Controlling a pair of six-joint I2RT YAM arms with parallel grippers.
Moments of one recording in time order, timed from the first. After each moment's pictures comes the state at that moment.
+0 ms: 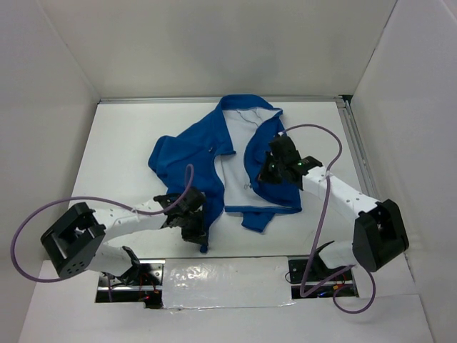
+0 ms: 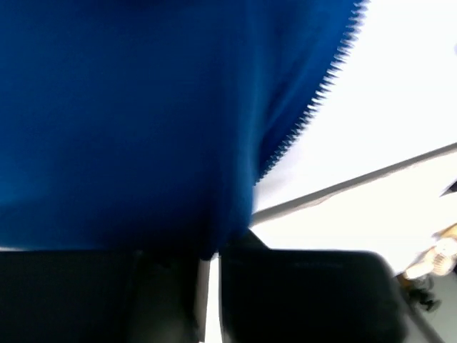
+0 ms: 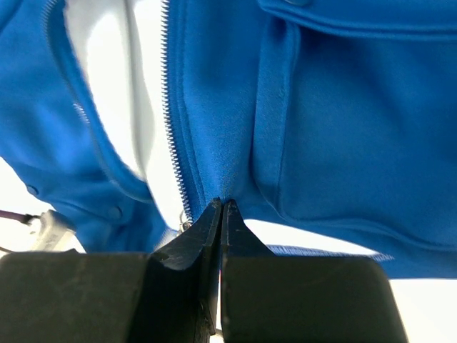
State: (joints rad) left arm -0.83 1.34 0.59 -0.46 0.24 -0.97; right arm 0.48 1.37 0.95 -0.44 -0.04 0.72
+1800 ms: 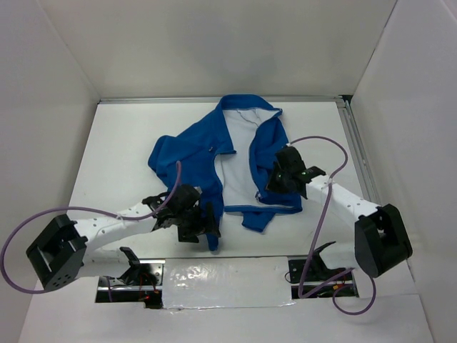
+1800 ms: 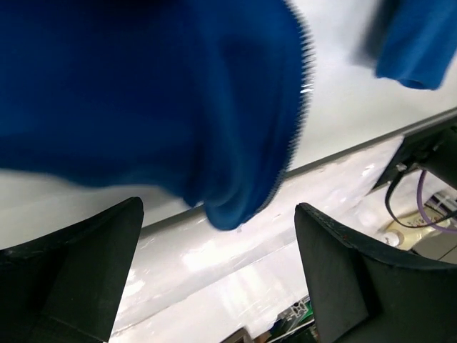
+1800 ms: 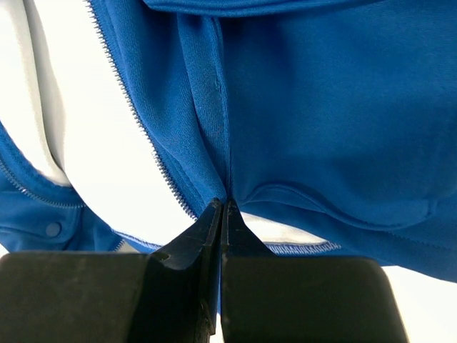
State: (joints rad) left arm -0.82 1.24 0.62 -0.42 0.26 -1.03; right arm 0.43 1.30 0.78 -0.40 0.00 0.72
